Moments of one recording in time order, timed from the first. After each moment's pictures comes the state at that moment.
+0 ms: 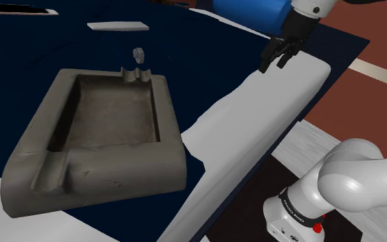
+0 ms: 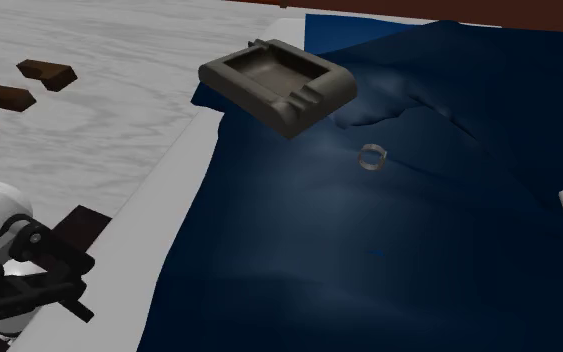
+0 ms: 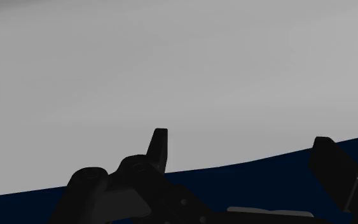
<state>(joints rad) 0.02 -0.79 0.00 -2.35 -0.10 1.66 0.11</state>
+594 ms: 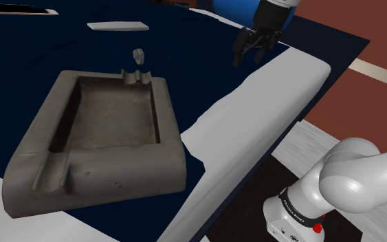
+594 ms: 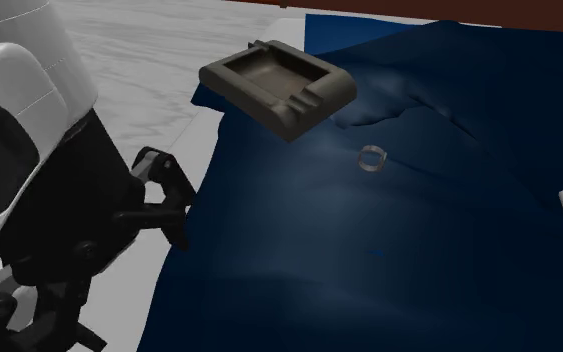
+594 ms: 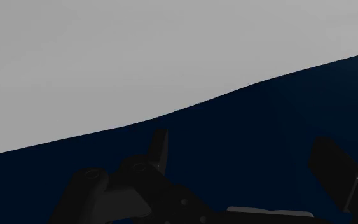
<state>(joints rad) 0.06 -0.62 0.12 -2.22 -0.02 1.68 0.26</state>
